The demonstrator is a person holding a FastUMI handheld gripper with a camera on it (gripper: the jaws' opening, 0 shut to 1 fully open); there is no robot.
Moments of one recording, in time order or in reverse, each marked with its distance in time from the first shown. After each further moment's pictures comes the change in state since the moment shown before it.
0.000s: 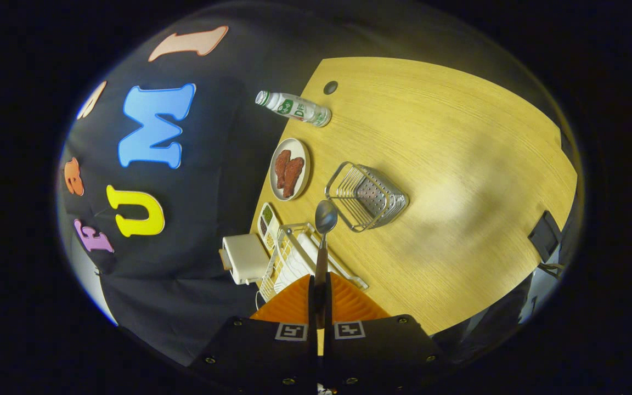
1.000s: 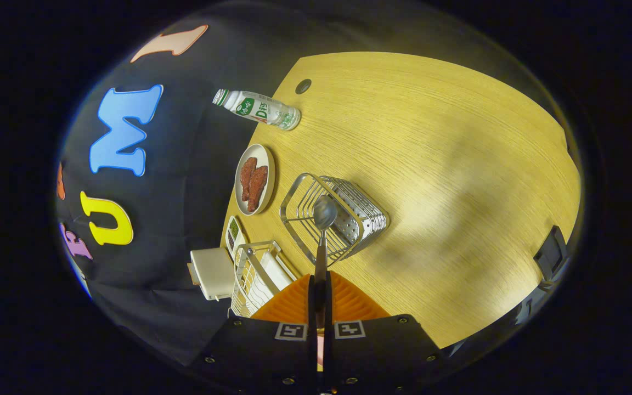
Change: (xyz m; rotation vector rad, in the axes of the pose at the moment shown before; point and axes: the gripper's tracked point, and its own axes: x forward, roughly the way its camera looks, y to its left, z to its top) arm 0.058 -0.059 0.043 0.061 -0.069 -0.131
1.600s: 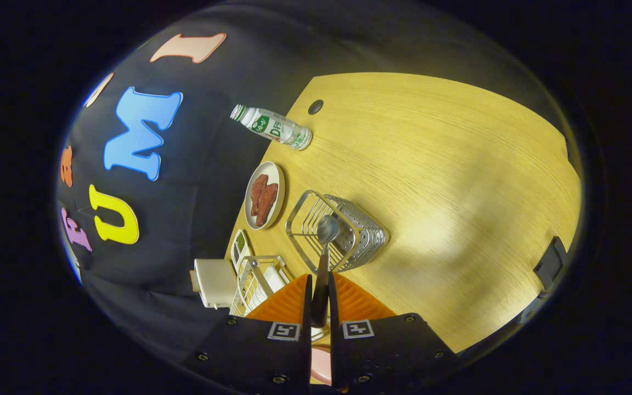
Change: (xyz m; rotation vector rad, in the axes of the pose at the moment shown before) arm 0.005 -0.001 0.002 -0.097 -0.102 0.049
